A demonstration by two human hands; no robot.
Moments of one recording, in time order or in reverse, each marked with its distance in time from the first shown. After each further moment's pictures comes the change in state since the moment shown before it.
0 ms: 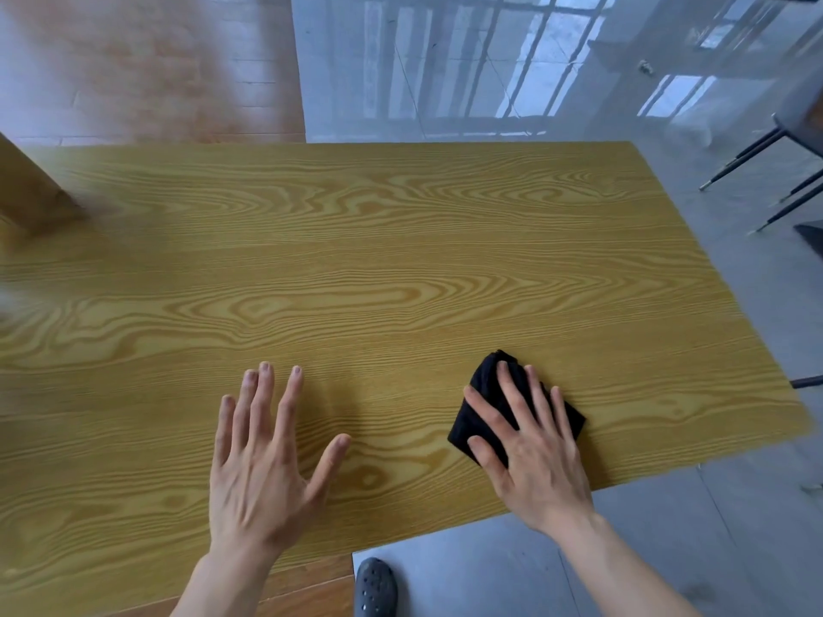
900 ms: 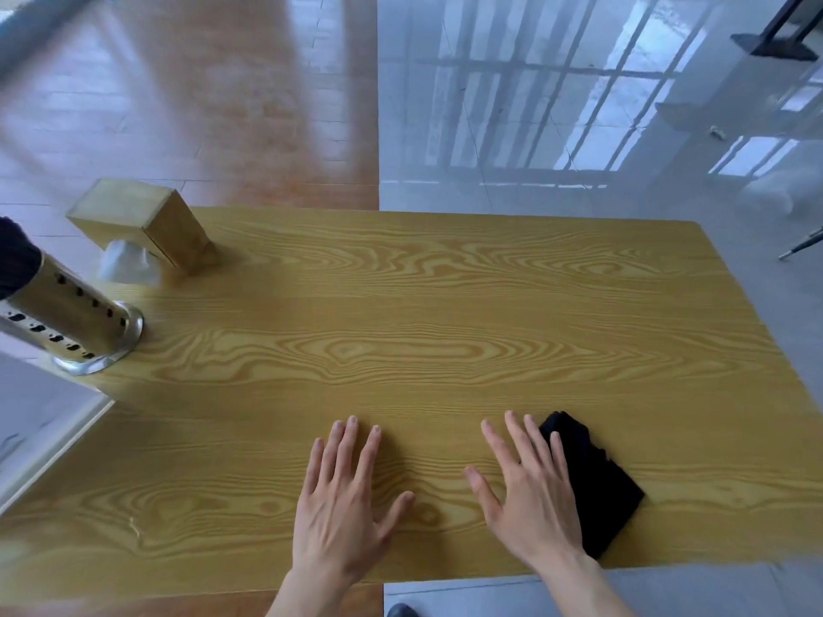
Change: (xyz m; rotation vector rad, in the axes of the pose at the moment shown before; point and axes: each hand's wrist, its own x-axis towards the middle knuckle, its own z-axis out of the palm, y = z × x) left_hand -0.013 0.000 -0.015 0.043 -0.168 -0.031; right_hand 0.033 -0.073 -0.021 0.064 -0.052 0.035
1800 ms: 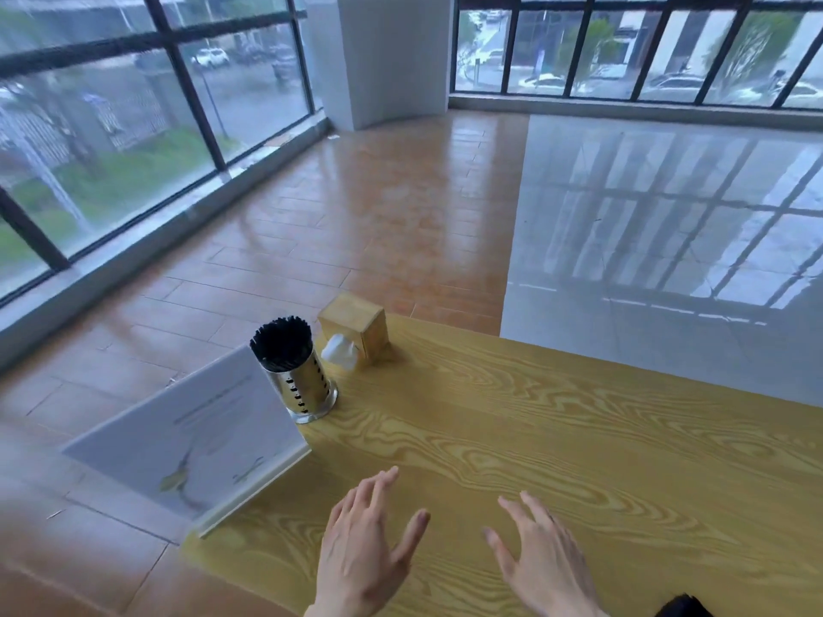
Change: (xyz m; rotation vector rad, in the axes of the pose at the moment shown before) left_hand -0.038 -0.071 -0.164 -0.292 0.335 -0.341; right_hand 0.044 -0.153 -0.106 0.104 -0.254 -0.178
